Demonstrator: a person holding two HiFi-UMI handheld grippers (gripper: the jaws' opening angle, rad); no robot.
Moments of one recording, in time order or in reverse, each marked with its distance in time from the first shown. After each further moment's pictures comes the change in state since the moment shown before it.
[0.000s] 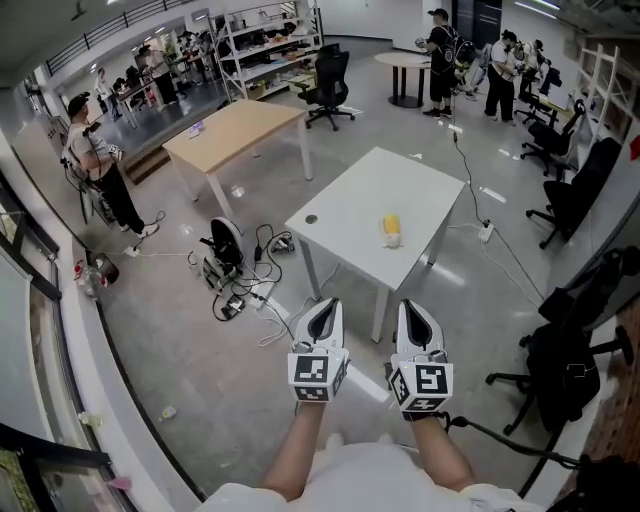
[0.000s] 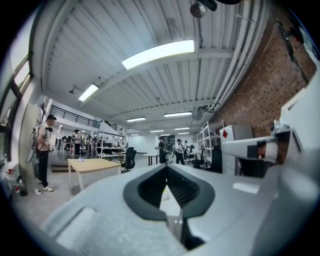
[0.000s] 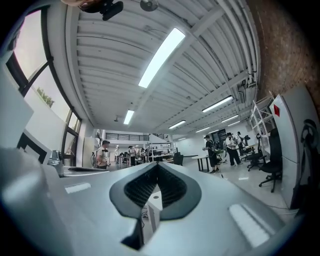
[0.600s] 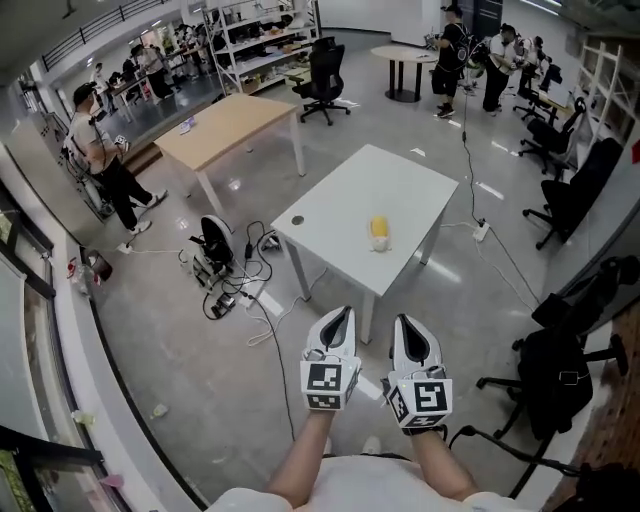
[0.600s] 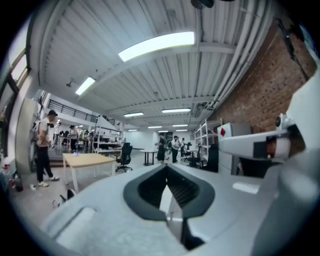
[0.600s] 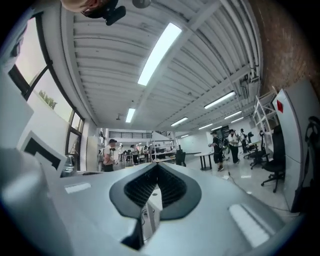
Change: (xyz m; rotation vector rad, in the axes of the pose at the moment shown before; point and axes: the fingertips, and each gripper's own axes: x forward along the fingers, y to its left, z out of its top) left arm 0.048 -0.063 -0.019 -0.023 0.055 -0.024; right arm -0.005 -0.043 -0.004 0.015 0.036 0.041
